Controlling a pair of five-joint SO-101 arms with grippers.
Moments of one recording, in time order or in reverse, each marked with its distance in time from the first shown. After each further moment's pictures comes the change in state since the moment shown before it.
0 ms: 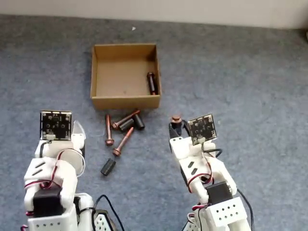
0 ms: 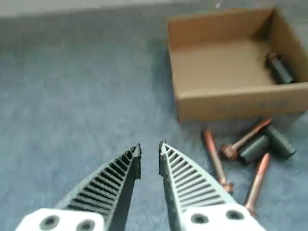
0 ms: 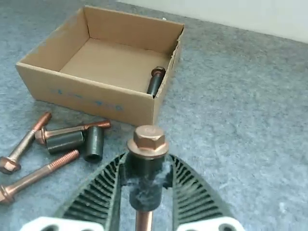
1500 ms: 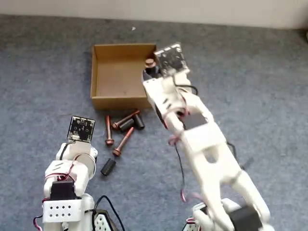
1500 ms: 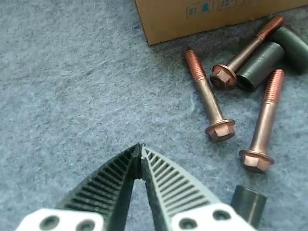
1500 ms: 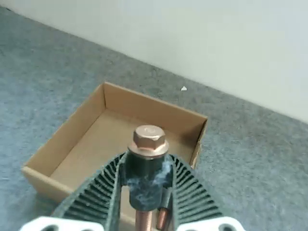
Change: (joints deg) left arm 4.0 0.6 21.5 -9.2 -5.5; right arm -5.1 67.9 -53.6 -17.0 2.6
